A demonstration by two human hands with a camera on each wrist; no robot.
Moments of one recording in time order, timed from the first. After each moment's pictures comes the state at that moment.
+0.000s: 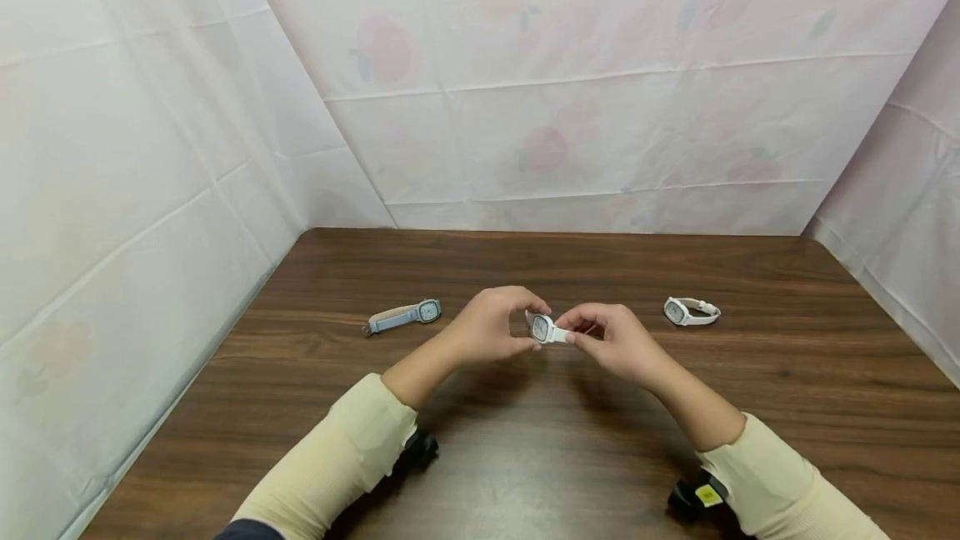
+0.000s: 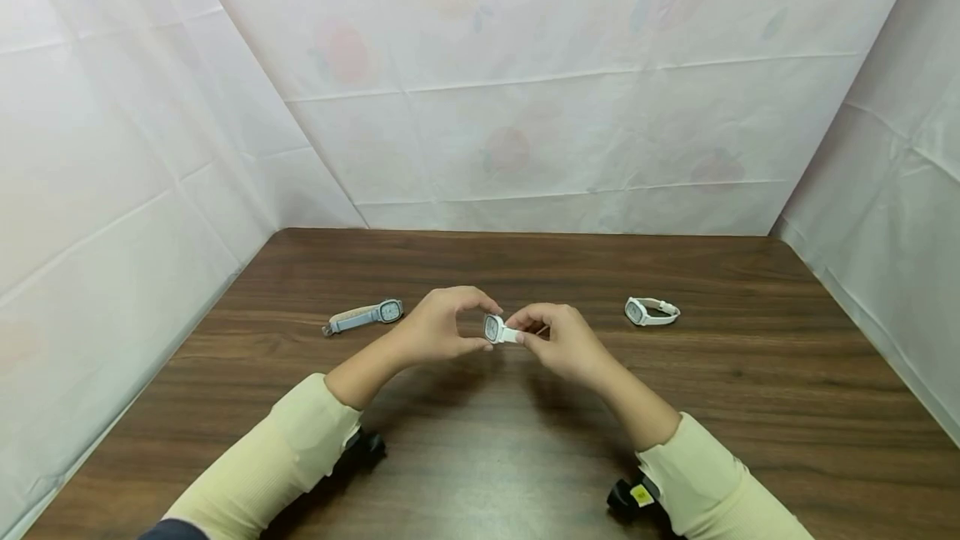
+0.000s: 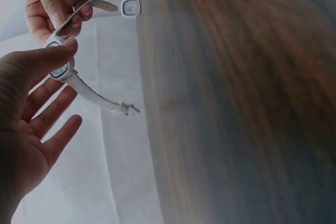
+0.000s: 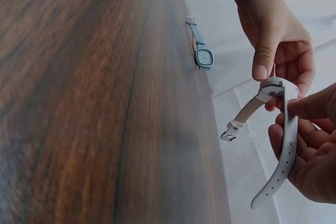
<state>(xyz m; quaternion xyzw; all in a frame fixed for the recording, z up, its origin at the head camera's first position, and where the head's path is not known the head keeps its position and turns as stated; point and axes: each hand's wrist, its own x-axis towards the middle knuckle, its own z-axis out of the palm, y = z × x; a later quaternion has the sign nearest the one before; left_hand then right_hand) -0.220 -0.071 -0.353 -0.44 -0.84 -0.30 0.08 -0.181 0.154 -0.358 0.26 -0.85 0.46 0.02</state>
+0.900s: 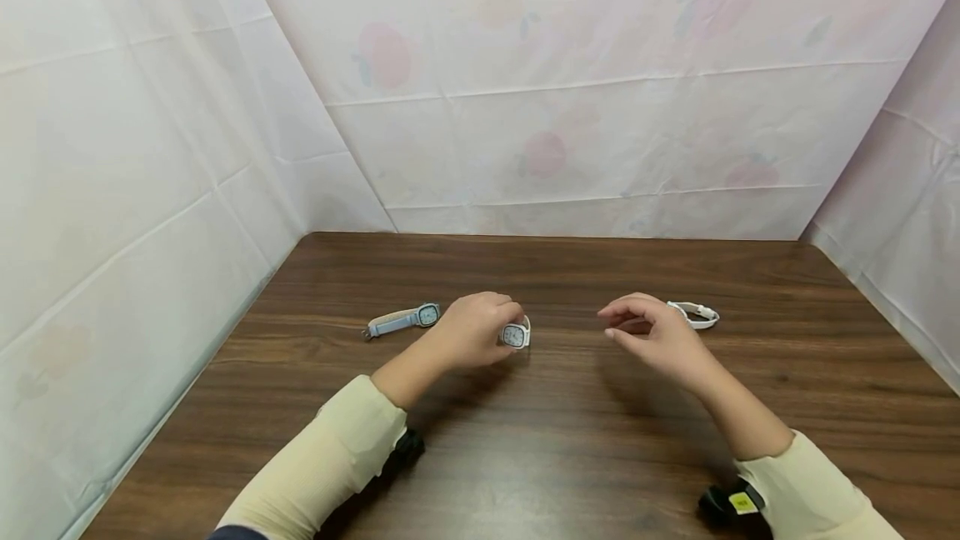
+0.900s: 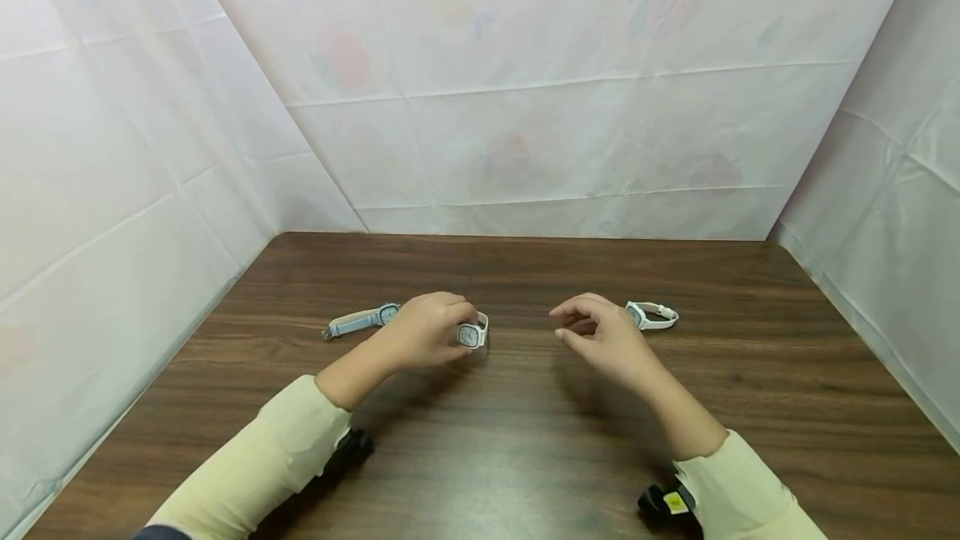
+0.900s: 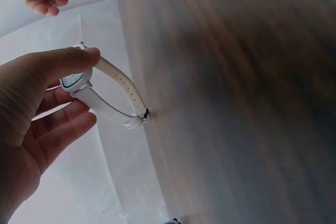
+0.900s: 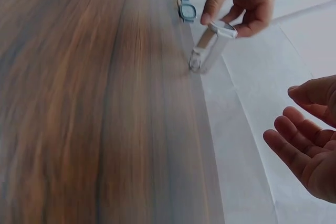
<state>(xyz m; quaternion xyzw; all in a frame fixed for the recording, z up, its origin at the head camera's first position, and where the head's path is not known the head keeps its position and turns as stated) -0.226 -0.088 -0.358 -0.46 -0.86 -0.09 0.18 -0.181 0.201 -0.362 0.24 -0.86 0.44 0.11</state>
